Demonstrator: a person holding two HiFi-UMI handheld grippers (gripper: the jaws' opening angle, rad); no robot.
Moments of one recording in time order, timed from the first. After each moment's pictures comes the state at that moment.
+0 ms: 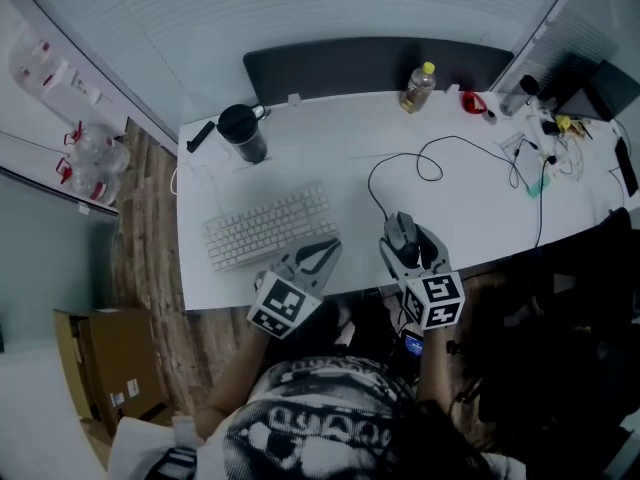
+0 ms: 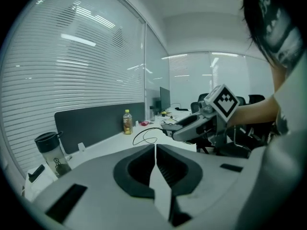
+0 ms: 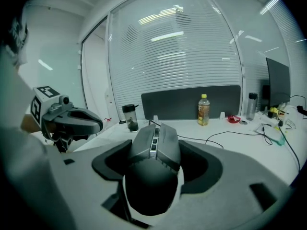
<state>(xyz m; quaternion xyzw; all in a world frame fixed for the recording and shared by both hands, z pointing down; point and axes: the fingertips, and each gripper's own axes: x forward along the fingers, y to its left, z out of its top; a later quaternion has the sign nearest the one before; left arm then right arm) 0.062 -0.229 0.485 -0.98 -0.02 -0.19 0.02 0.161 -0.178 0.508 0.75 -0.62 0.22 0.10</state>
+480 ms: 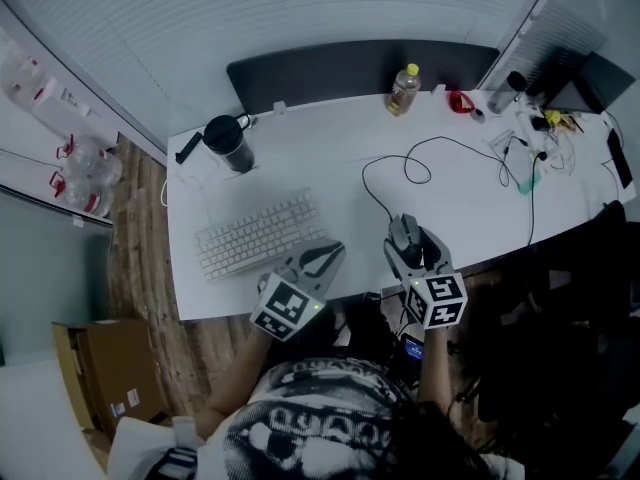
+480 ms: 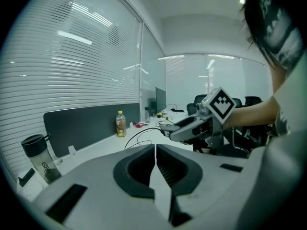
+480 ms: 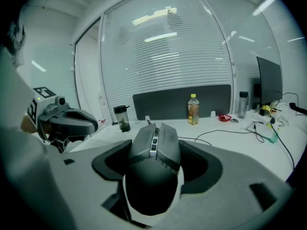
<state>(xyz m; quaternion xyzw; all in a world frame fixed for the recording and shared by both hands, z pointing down) 0.092 -0.208 0.484 -0.98 -0.05 -0.19 0.02 0.196 -0.155 0.512 0.77 -0.59 0.23 0.09</state>
